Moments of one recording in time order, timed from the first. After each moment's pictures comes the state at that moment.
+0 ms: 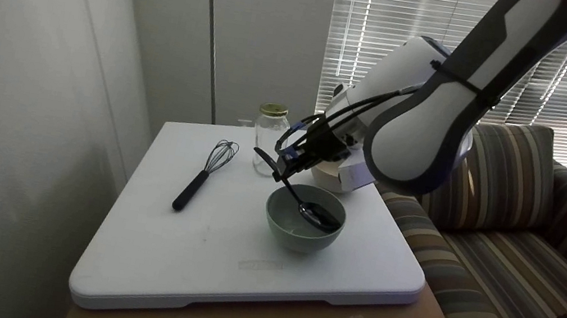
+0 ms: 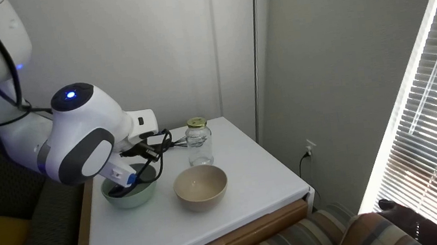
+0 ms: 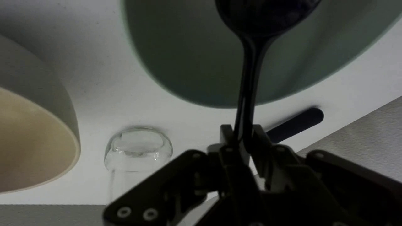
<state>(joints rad) -0.12 0.80 0.29 -2.06 -0.09 3.45 0.04</state>
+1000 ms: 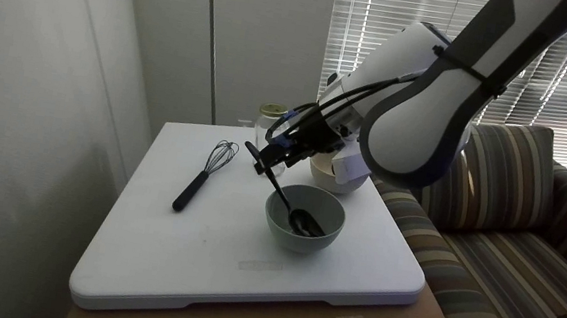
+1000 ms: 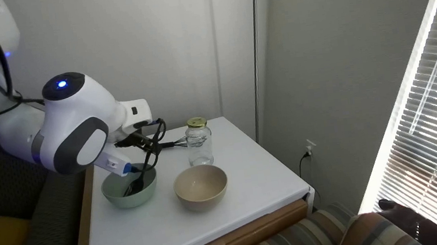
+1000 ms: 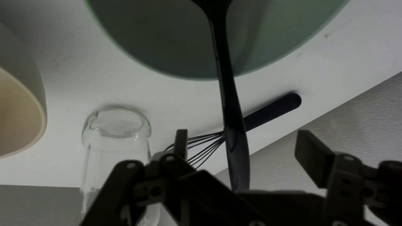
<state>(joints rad) -0.09 0.77 0.30 -2.07 -0.09 3.45 0.04</state>
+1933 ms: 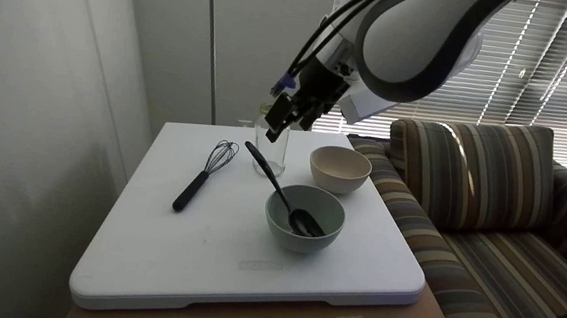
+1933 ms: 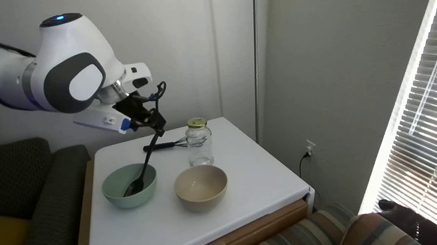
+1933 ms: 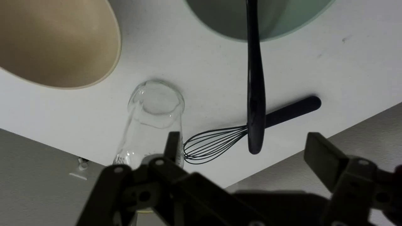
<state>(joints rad) 0.16 0.54 0.03 -2.03 -0.03 3.04 0.04</state>
